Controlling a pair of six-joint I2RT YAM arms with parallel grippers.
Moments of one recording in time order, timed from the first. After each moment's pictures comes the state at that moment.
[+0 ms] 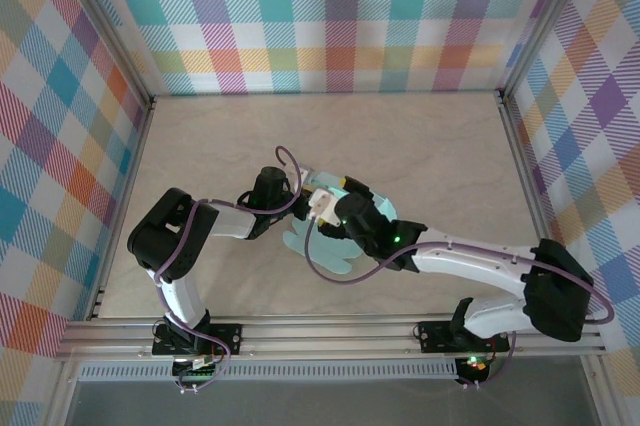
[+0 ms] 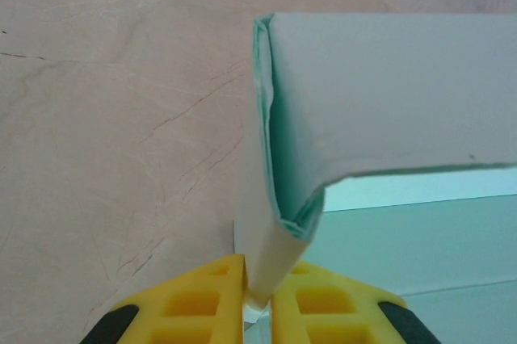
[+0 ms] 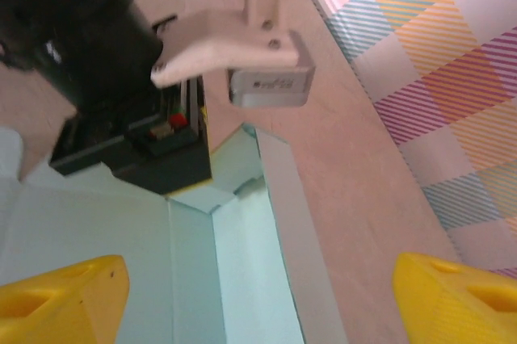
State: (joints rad) left arm -0.52 1.79 0.72 0.52 0.32 -0.16; right arm 1.03 1.31 0.83 -0.07 0.46 -0.43
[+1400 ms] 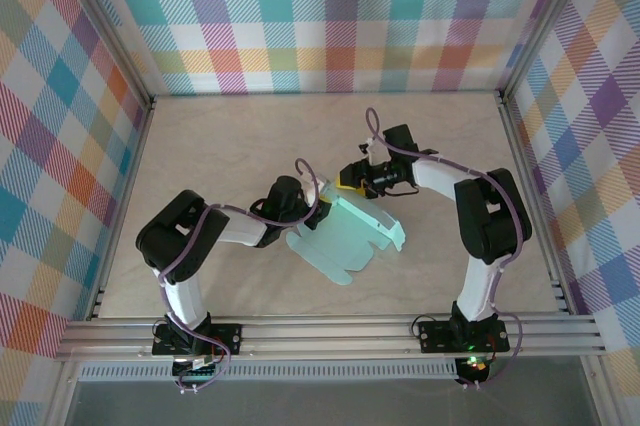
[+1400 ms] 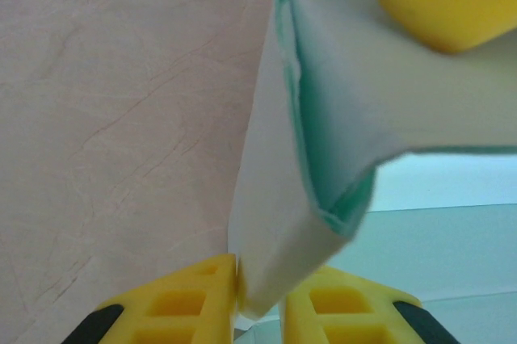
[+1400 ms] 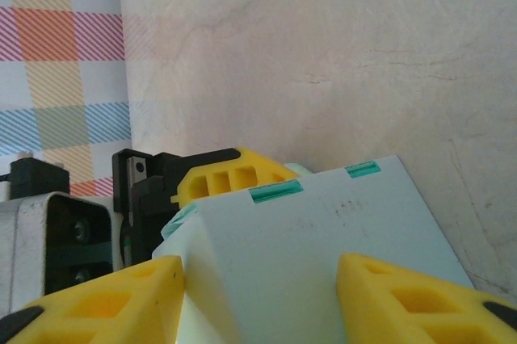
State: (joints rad) left arm -0.64 1.82 0.72 0.55 0.20 -0.05; right arm 0.37 1.87 1.18 -0.31 -0.89 0.53
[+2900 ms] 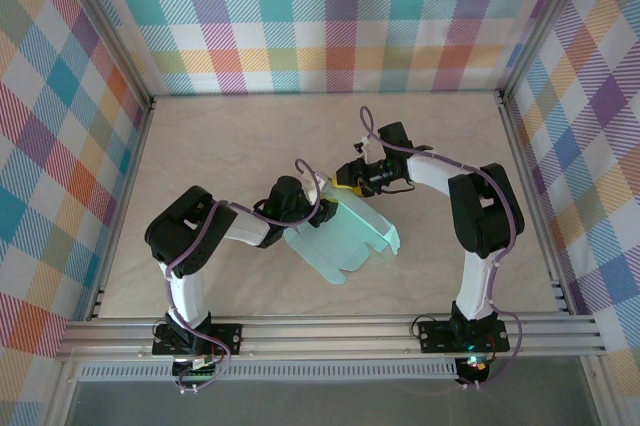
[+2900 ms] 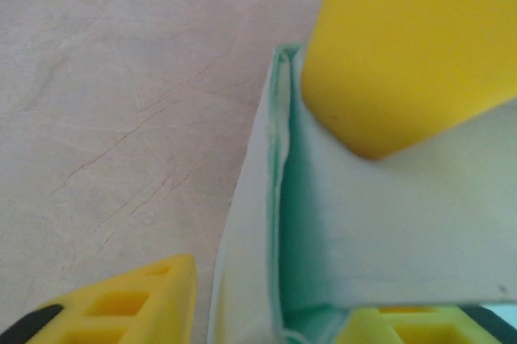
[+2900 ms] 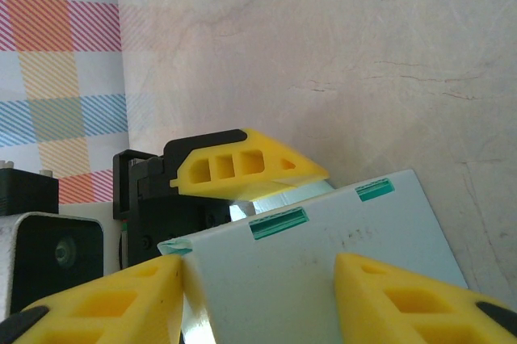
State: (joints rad) left arm -0.63 1.88 0.73 0.68 0.23 -0.09; right arm 0.38 1.93 1.25 -0.36 -0.90 0.49
